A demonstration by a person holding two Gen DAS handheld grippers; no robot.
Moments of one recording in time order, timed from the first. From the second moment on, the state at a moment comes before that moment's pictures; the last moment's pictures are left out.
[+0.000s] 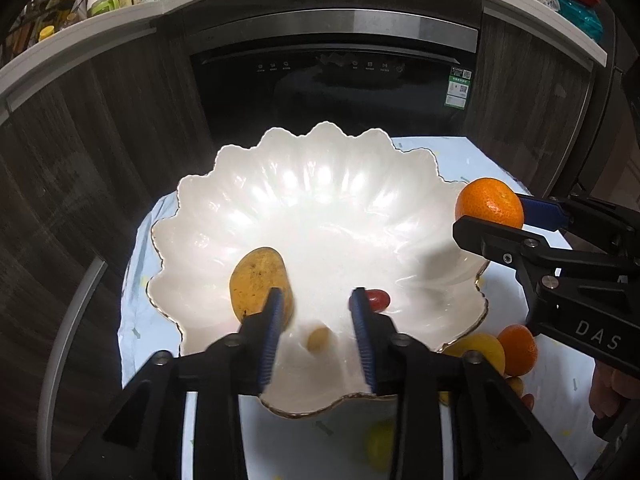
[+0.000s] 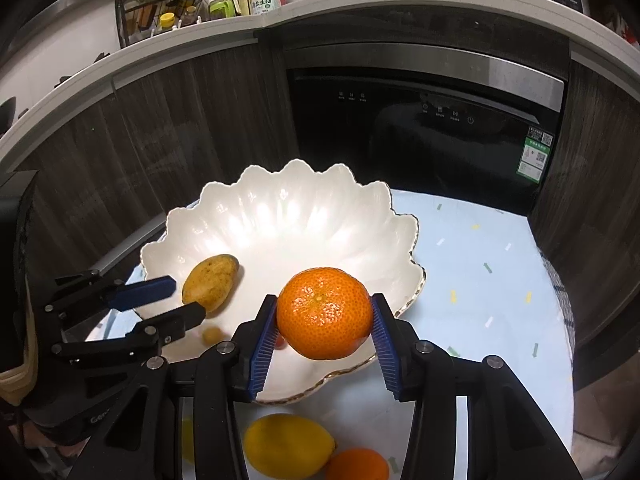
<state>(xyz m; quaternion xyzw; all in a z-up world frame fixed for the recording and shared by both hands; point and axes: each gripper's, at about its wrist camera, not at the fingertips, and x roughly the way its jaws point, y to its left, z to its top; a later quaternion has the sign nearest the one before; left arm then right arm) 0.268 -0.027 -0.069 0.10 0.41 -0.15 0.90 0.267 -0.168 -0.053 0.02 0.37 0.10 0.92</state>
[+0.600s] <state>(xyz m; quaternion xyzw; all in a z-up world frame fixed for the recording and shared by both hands) 0.257 -0.020 -0.056 0.11 0.39 -0.13 0.91 0.255 -0.169 -0.038 0.02 0.35 0.08 0.93</state>
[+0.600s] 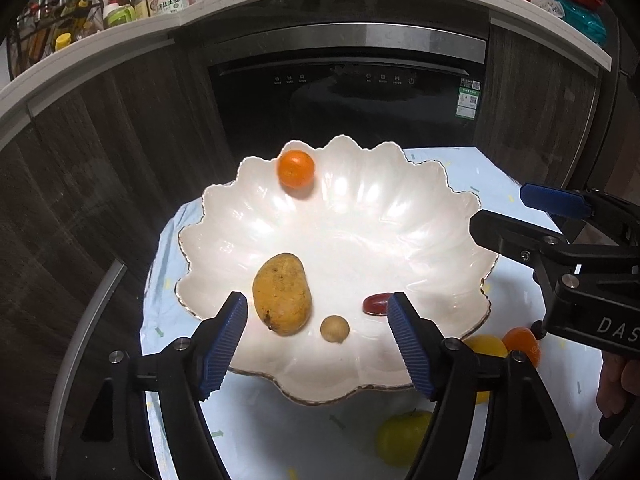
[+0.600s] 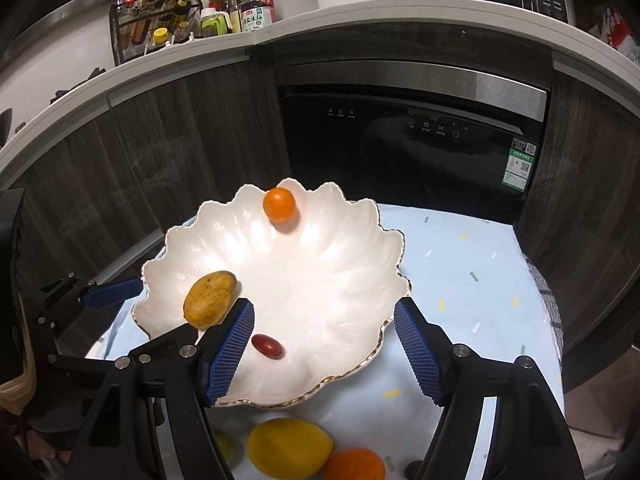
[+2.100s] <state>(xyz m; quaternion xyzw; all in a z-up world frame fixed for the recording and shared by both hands) 0.138 -0.027 -0.018 0.10 0.34 -0.13 0.93 0.131 -0.190 -0.001 0.03 0.32 0.03 0.95</state>
